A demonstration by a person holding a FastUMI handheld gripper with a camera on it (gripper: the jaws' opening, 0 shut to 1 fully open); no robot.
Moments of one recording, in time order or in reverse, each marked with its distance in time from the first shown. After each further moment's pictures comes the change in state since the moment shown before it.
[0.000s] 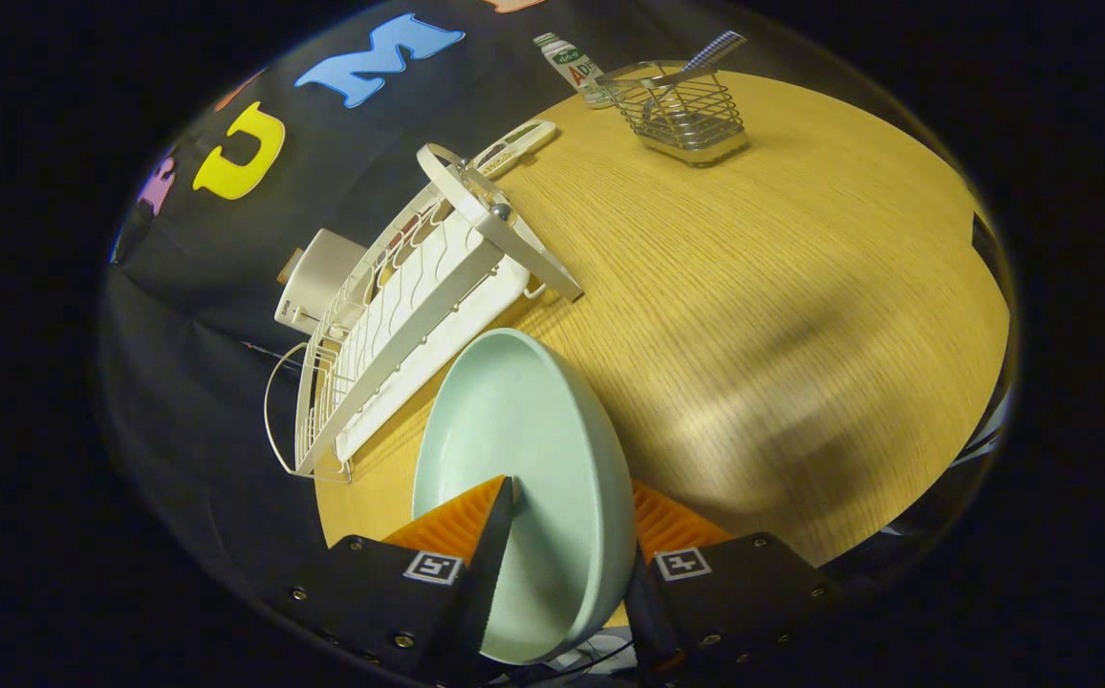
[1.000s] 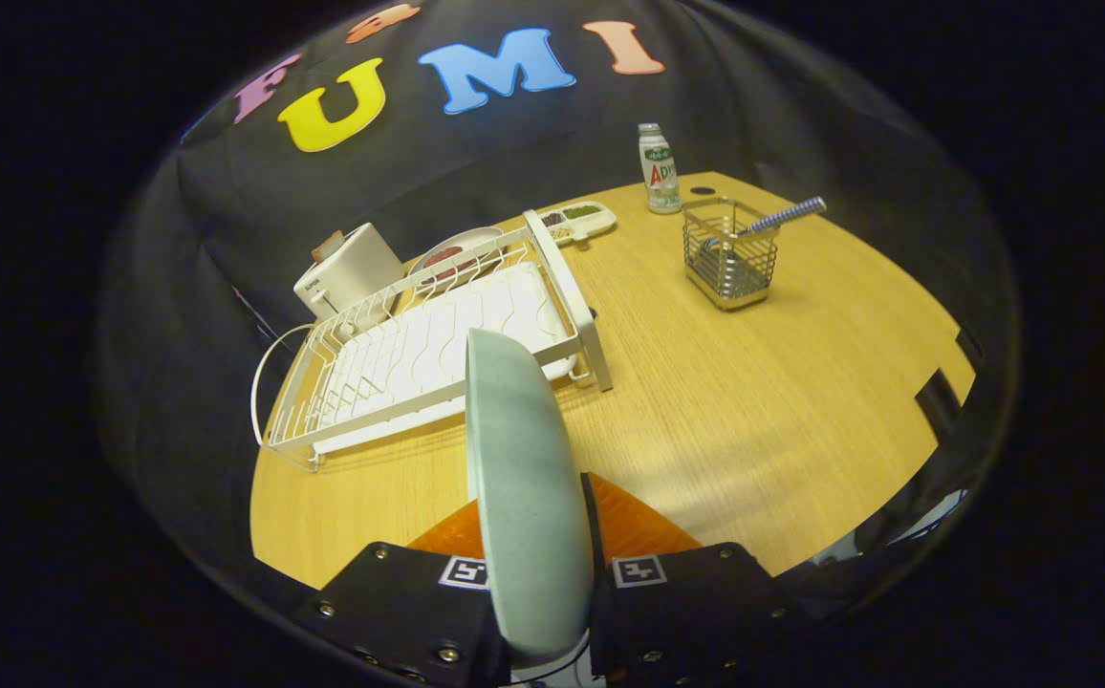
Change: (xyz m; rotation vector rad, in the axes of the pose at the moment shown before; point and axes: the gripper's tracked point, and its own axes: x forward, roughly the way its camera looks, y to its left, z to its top) arm -0.034 0.032 0.026 -0.229 -0.190 -0.107
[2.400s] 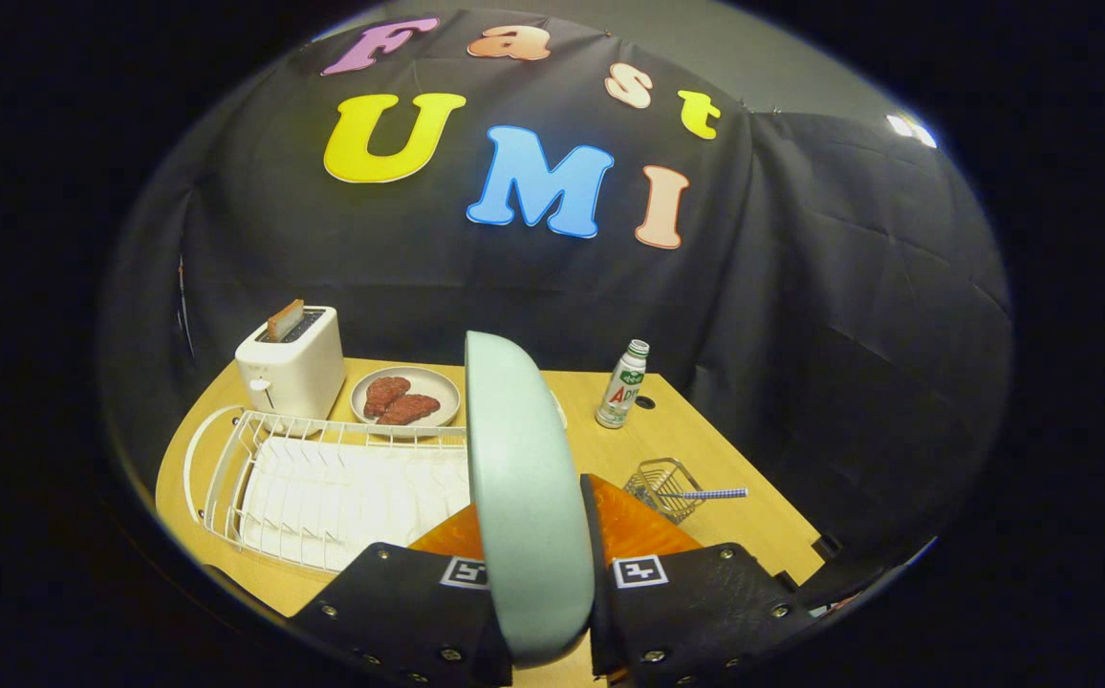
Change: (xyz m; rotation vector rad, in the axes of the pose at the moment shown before) arm -0.061 0.055 0.174 -0.431 -0.429 -0.418
